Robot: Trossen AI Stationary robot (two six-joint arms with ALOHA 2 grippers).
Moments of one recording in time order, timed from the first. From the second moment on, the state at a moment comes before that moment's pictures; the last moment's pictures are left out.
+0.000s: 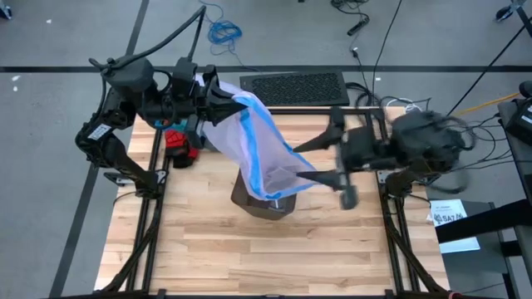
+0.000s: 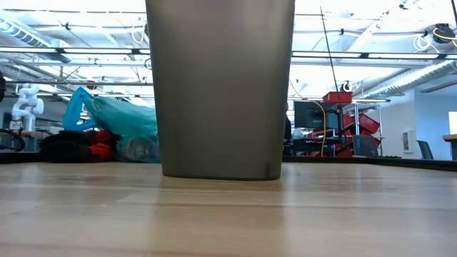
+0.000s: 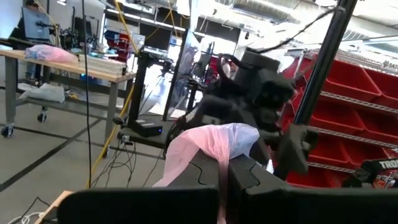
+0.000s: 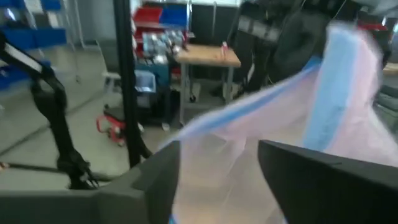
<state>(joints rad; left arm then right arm) 0.01 1.52 2.31 -0.64 0.05 -0.23 0.38 1.62 2.36 -0.78 0.30 -0.01</state>
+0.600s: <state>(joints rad) 0.01 1.52 2.31 -0.58 0.06 -0.23 0.22 1.86 2.36 -0.58 0.53 -0.01</state>
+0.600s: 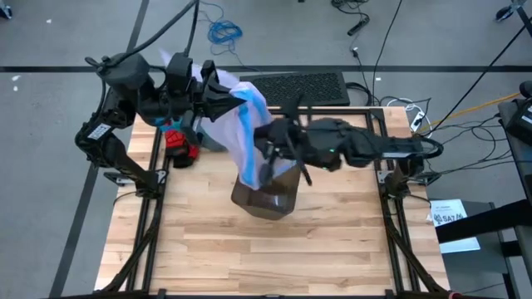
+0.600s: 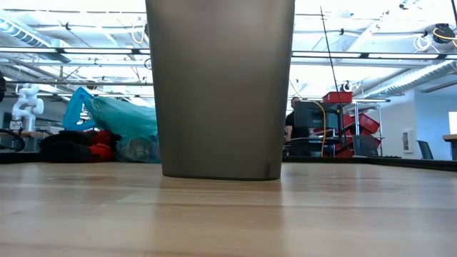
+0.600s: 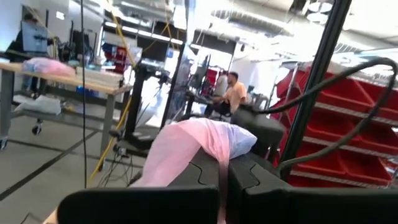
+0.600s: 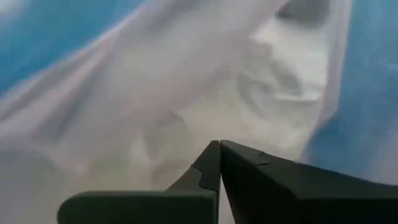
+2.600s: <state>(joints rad) -0.04 1.54 2.21 -0.55 0.05 -0.32 0.20 1.80 2.36 -1.06 0.47 0.43</state>
